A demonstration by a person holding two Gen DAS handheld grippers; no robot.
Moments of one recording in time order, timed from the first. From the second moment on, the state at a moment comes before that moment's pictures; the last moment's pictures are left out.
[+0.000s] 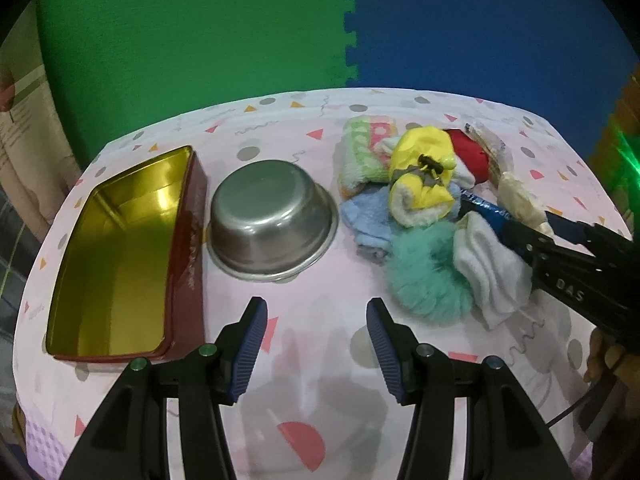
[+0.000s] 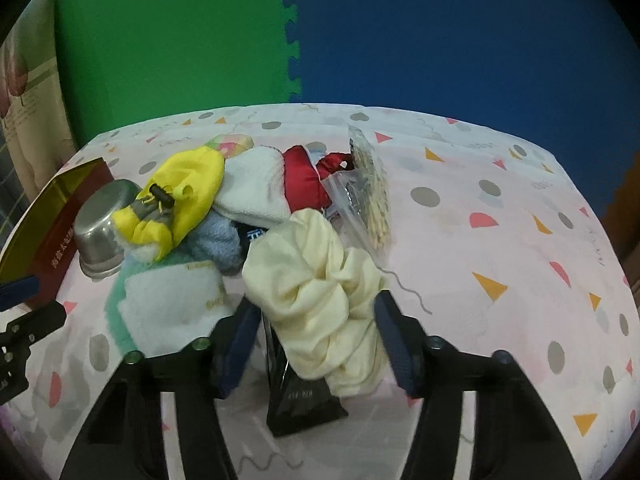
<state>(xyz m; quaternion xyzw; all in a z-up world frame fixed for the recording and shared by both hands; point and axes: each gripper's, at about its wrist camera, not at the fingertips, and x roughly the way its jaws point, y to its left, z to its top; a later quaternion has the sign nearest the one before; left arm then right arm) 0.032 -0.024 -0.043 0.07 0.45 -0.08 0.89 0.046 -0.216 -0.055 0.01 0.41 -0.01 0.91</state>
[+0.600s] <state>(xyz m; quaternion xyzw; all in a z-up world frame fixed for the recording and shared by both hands) 0.031 -0.045 -0.040 0.09 0.45 -0.10 0.88 0.032 -0.227 -0.046 0.07 0.39 0.03 0.92</state>
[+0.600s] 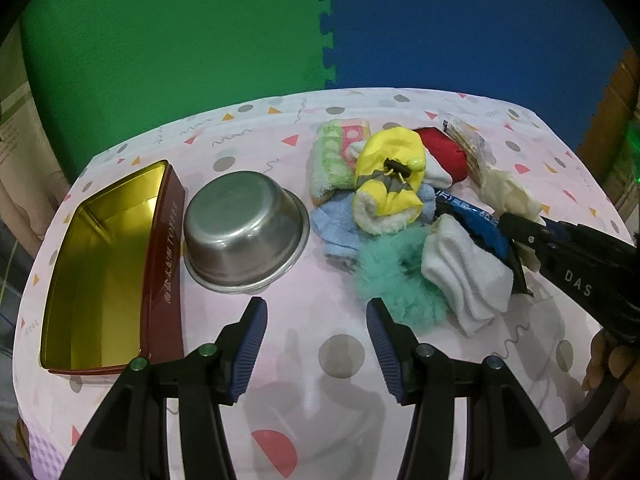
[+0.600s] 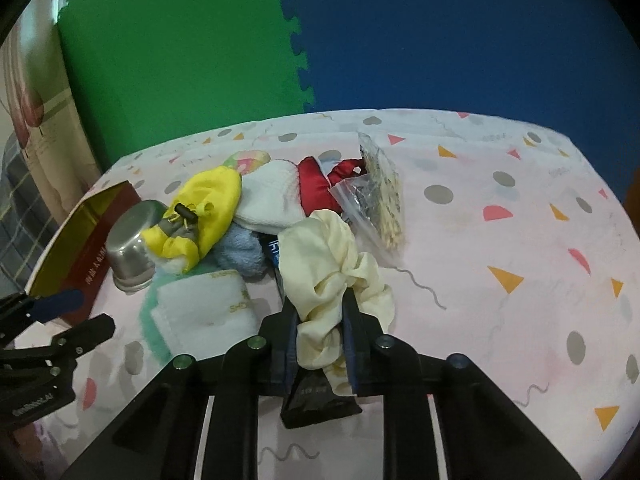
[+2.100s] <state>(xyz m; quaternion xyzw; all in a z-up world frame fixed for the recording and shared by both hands) 0.070 -0.114 -0.051 0.02 0.51 -0.24 0.83 -0.006 -0.263 -0.045 0.11 0.41 -0.01 0.91</state>
